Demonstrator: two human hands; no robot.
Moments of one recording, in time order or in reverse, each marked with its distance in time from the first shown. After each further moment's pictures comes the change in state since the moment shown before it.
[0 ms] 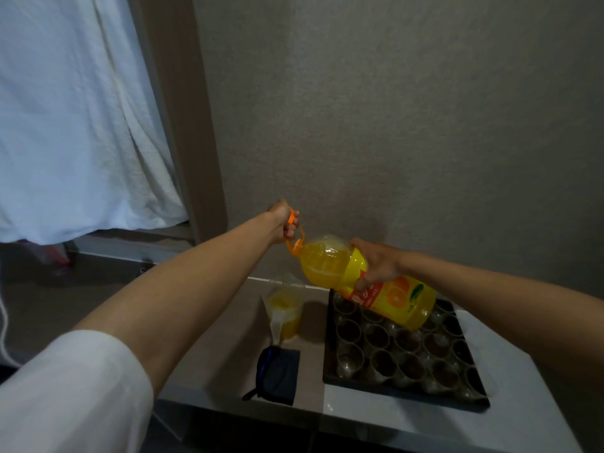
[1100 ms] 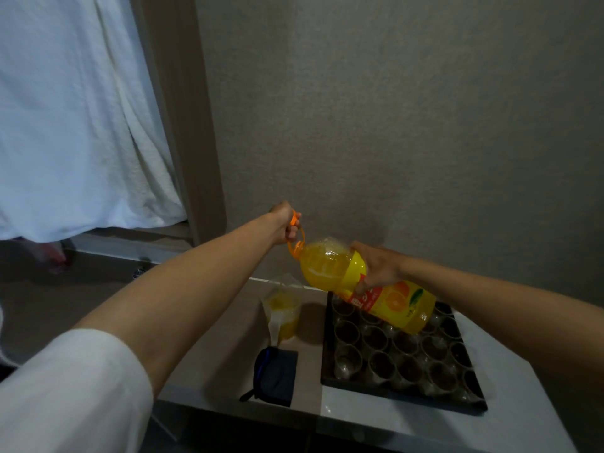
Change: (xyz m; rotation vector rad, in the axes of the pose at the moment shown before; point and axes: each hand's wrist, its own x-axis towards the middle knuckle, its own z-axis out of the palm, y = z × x) left_hand 0.005 -0.002 0.004 0.050 0.001 0.005; right_hand 0.005 0.007 0.008 0.009 0.019 -0.002
